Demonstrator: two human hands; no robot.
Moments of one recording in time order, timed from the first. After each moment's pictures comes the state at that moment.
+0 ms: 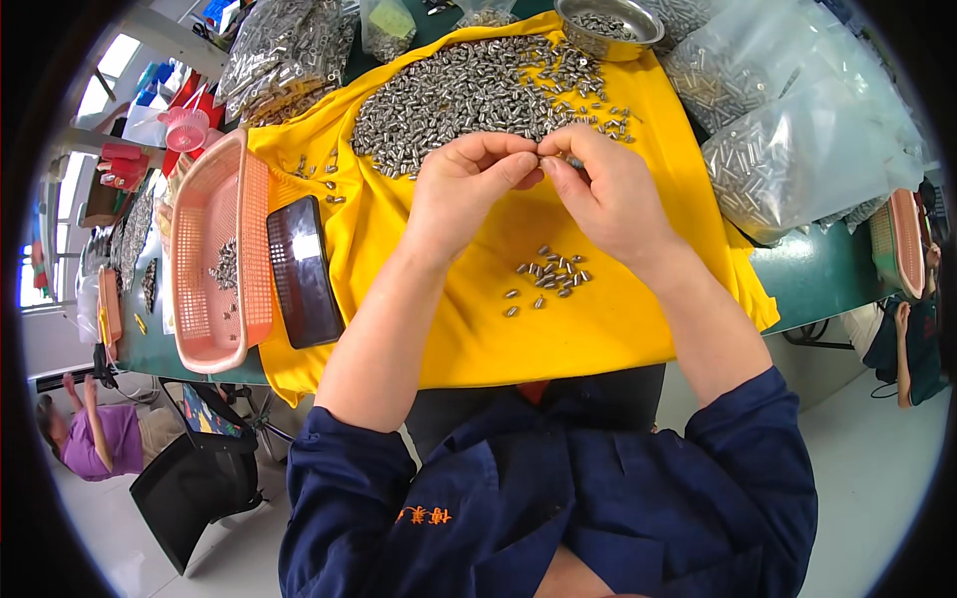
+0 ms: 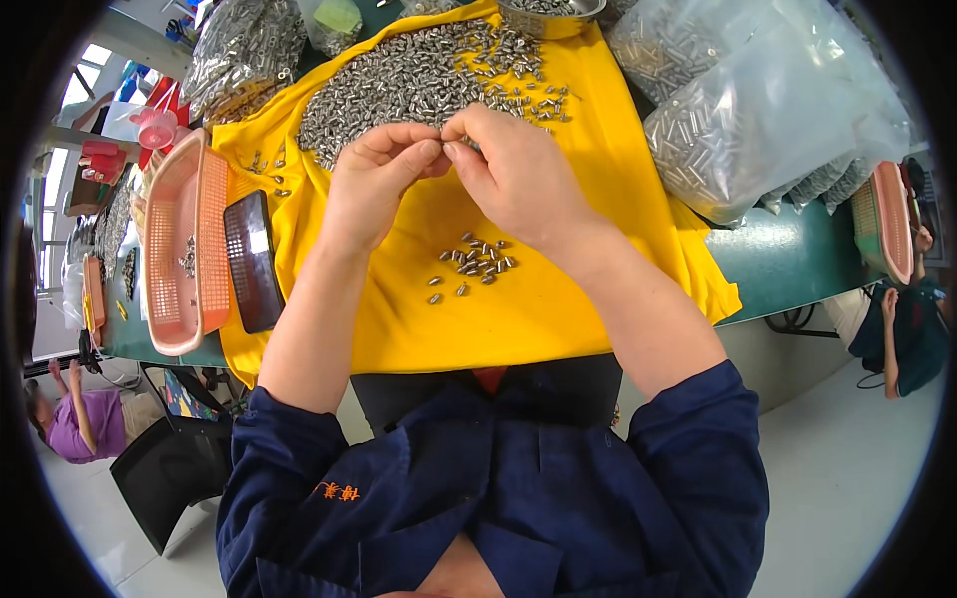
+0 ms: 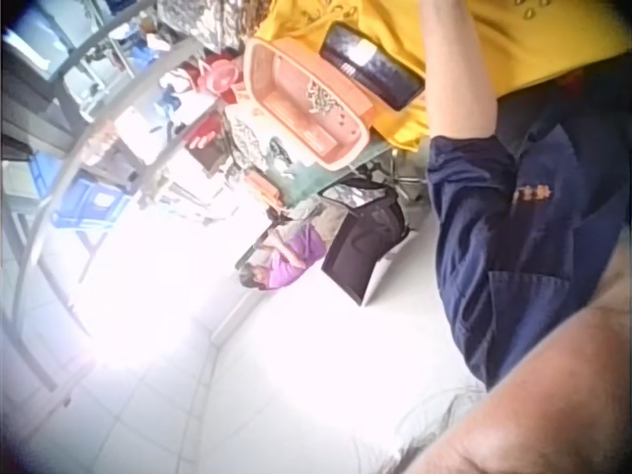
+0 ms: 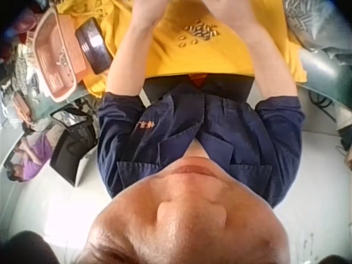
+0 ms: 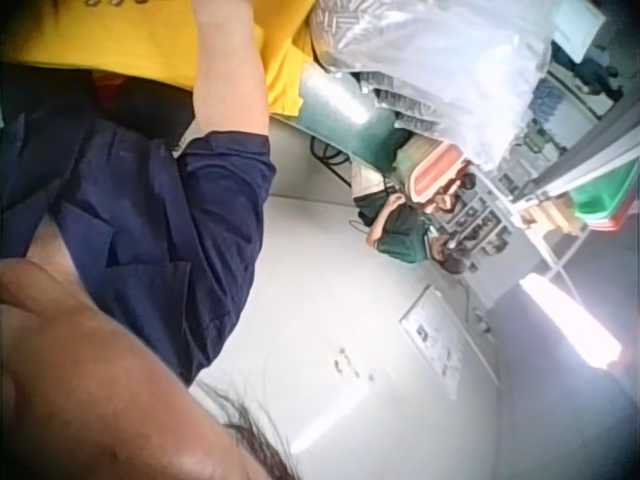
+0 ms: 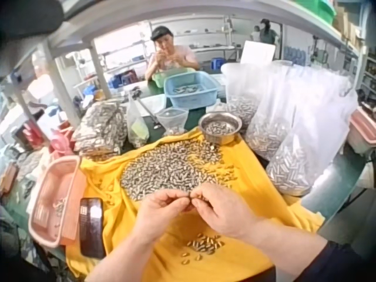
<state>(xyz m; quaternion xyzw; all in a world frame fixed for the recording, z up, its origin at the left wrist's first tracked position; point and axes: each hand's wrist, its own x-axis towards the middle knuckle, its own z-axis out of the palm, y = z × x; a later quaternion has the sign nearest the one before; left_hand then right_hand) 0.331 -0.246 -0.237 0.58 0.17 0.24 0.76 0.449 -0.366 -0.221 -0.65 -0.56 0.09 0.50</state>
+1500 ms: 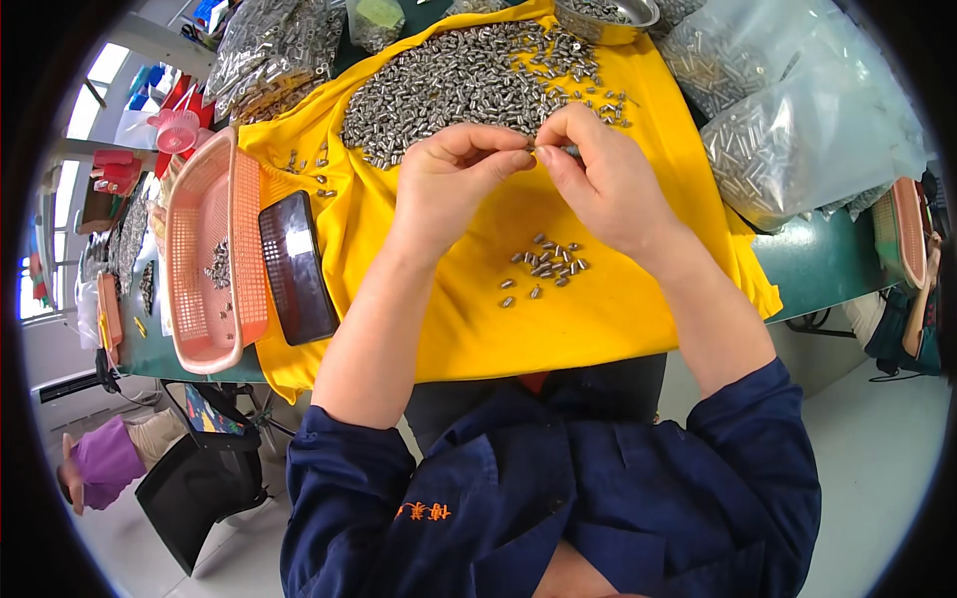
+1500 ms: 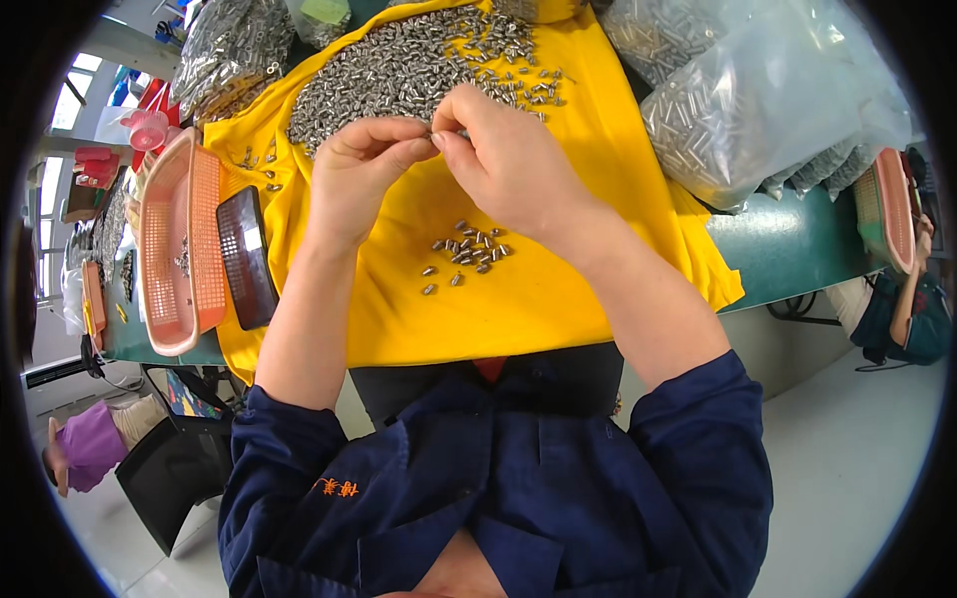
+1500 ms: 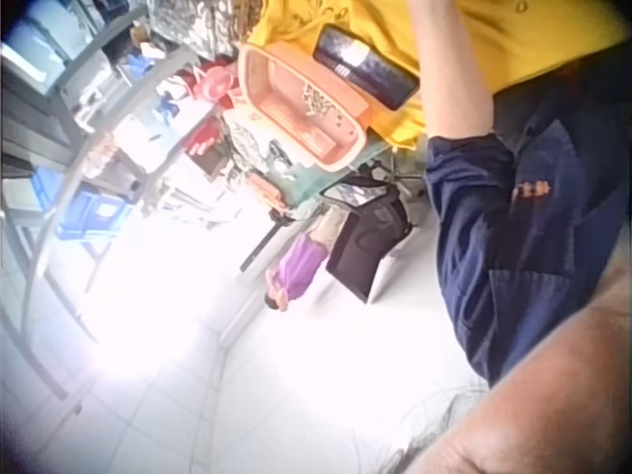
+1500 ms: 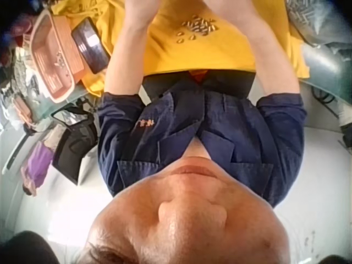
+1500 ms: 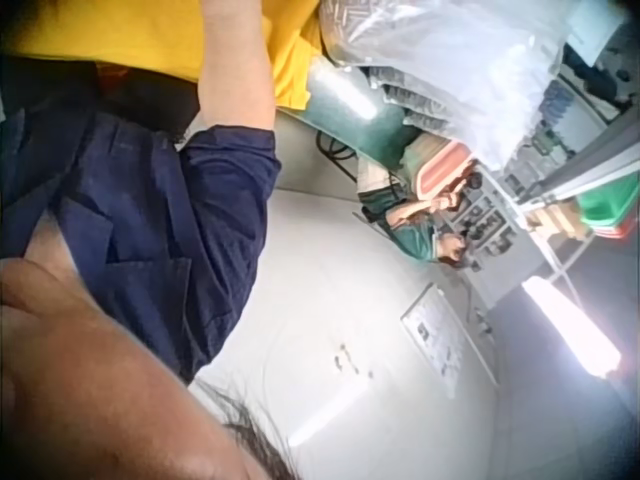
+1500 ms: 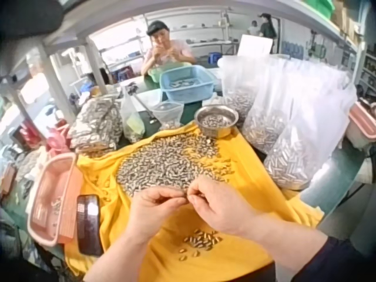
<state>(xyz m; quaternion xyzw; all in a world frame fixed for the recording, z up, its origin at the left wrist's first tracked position) 0.327 -0.249 -0.238 0.63 0.15 0.28 0.70 0.451 -0.367 -0.219 -0.64 -0.57 0.12 0.51</state>
